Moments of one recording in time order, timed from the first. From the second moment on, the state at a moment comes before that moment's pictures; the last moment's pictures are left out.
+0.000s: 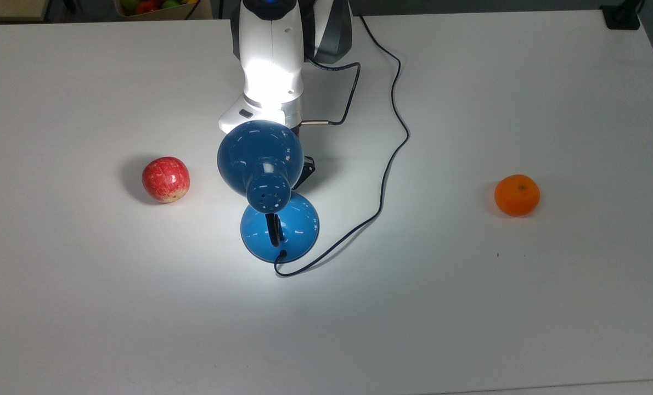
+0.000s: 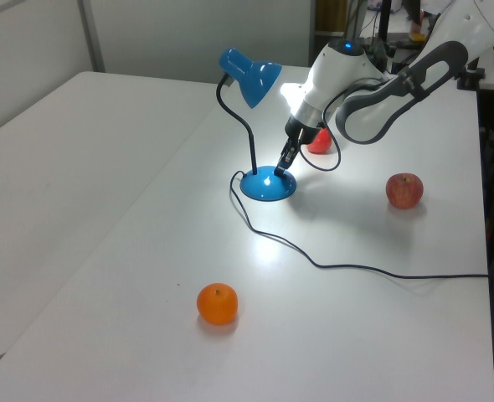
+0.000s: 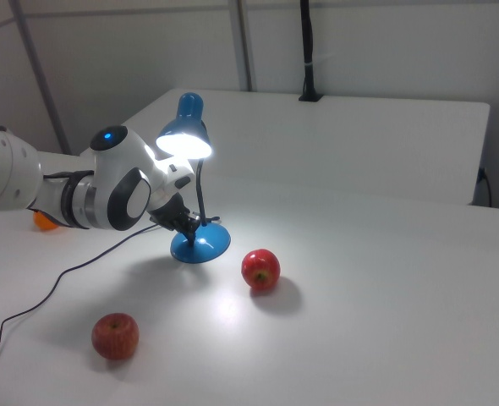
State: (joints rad) arm 0.08 0.40 0.01 -1.93 -0.11 2.75 0.01
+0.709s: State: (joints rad) arm 0.08 0.35 0.01 -1.90 -0.11 2.49 0.01
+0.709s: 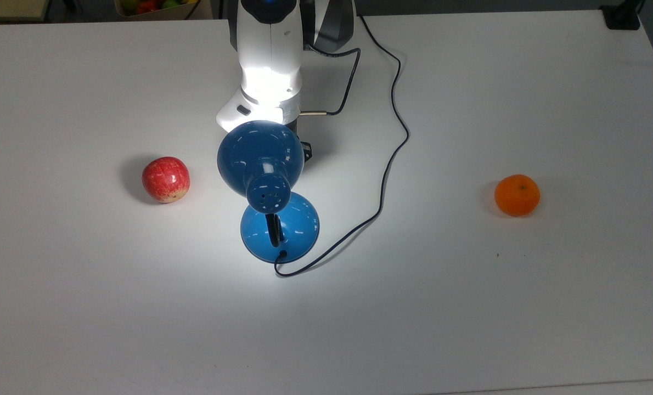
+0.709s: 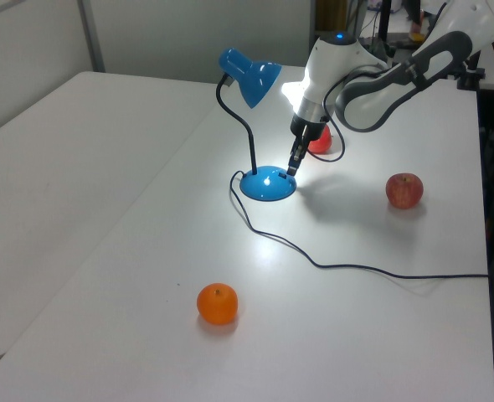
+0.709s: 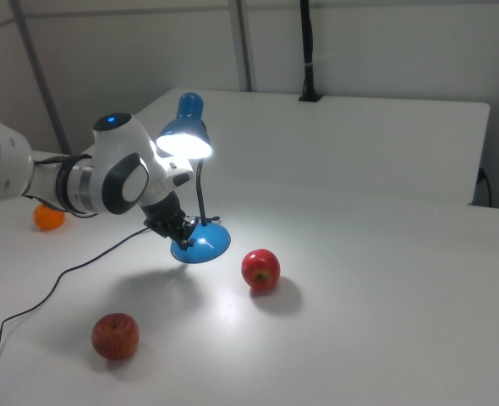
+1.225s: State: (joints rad) arm 0.08 0.15 0.01 -1.89 -0.11 2.06 0.01
